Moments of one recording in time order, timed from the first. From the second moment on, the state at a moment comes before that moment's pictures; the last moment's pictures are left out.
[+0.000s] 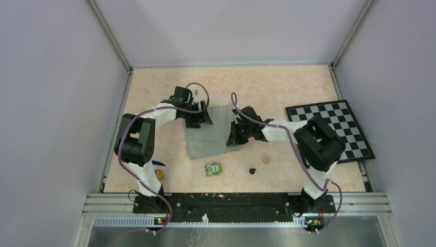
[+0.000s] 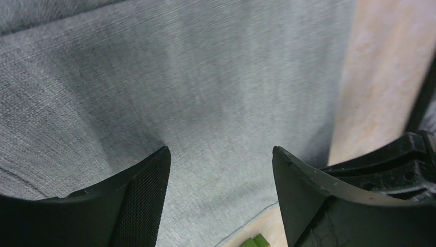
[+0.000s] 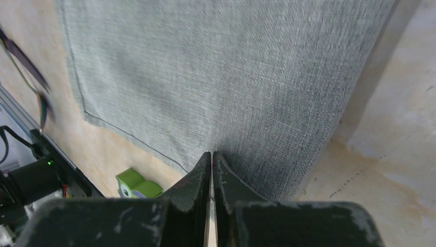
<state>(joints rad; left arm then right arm) -0.25 1.80 1.13 -0.31 0.46 -0.45 0.70 1.78 0.95 0.00 -0.32 0.63</state>
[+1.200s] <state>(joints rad) -0.34 1.32 0.88 -0.36 0.39 -0.52 0.48 1.59 0.98 -0.26 -0.32 0.55</state>
